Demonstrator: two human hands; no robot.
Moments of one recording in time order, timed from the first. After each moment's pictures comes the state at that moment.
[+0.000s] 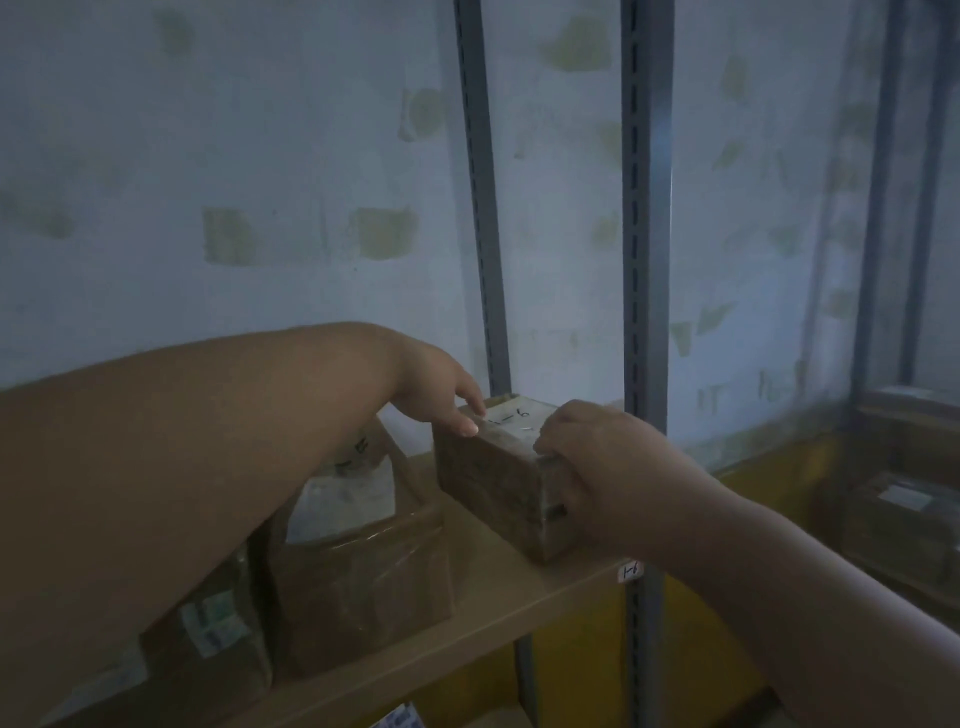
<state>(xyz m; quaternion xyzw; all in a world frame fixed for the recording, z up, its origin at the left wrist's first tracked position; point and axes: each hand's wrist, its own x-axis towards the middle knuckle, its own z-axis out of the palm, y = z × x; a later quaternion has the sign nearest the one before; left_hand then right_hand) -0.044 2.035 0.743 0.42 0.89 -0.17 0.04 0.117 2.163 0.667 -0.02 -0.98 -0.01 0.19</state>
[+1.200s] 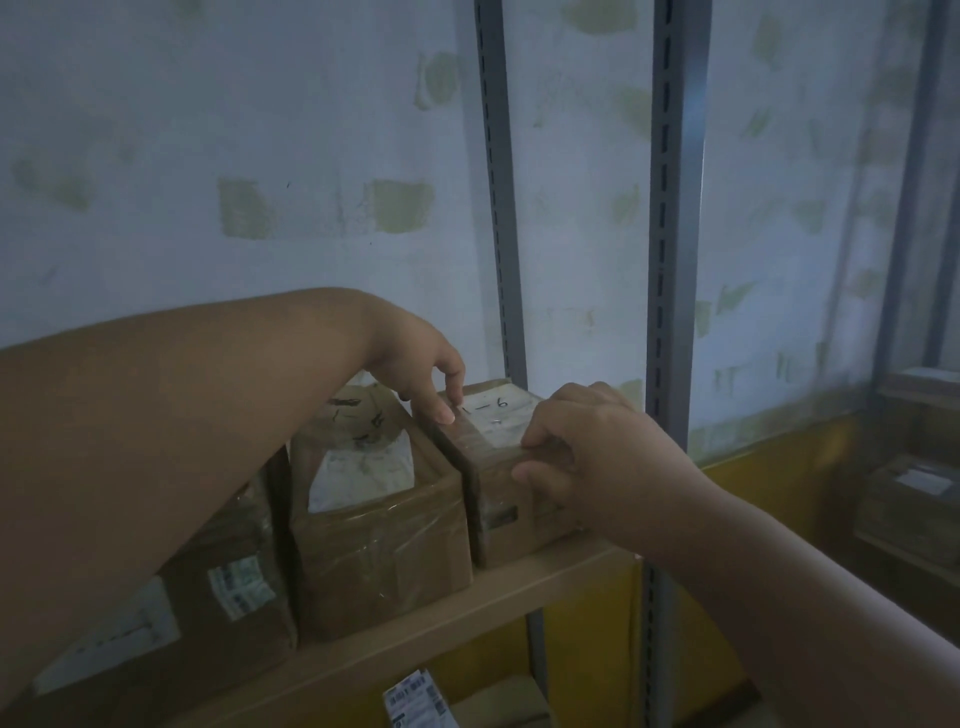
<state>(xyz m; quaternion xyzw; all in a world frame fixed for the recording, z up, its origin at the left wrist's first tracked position) -0.064 2.008 0.749 0.39 0.91 -0.14 0.07 0.111 2.150 0.648 0.03 -0.96 0.08 0.28</state>
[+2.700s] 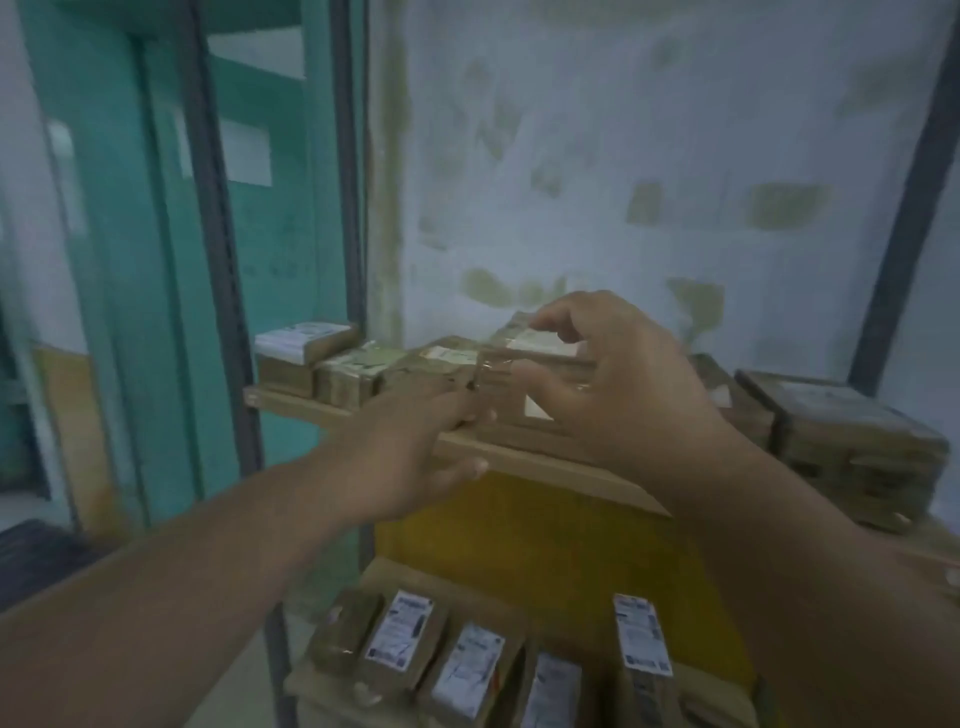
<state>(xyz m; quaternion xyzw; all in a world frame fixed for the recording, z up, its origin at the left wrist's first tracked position) 0.221 1.731 0.610 0.15 0.94 0.12 -0.27 0.202 1.946 0.677 0.36 -0.83 0.28 0.31</state>
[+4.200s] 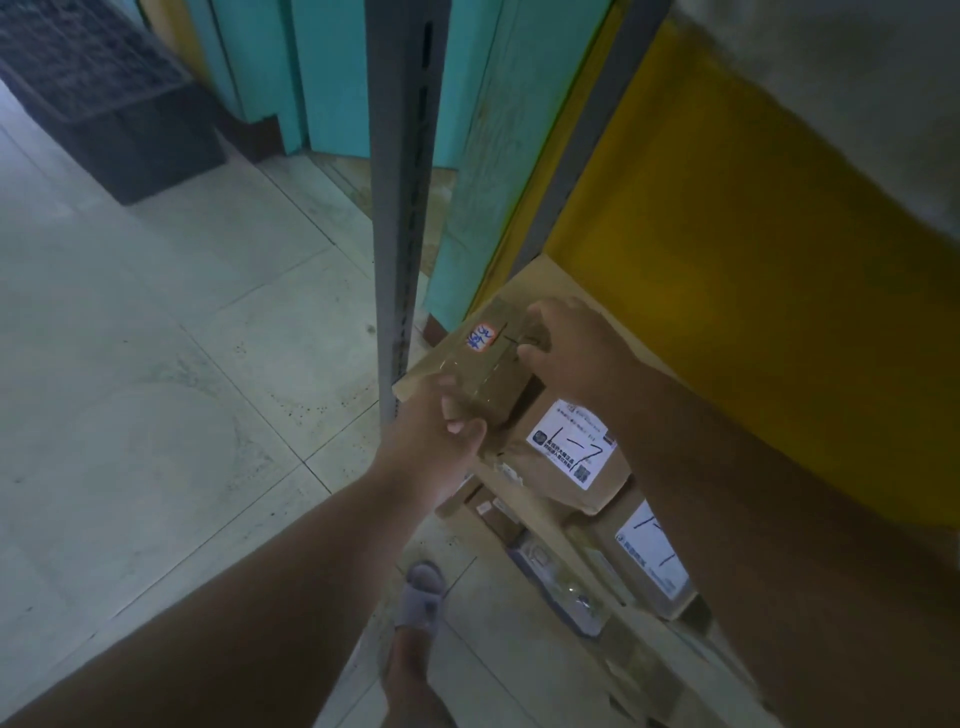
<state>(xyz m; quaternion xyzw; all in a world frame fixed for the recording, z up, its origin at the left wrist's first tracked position) 0.118 1.558 0.151 -0.40 0.69 0.60 0.01 -0.054 1.627 0.203 0.35 -0.91 0.05 -0.19</state>
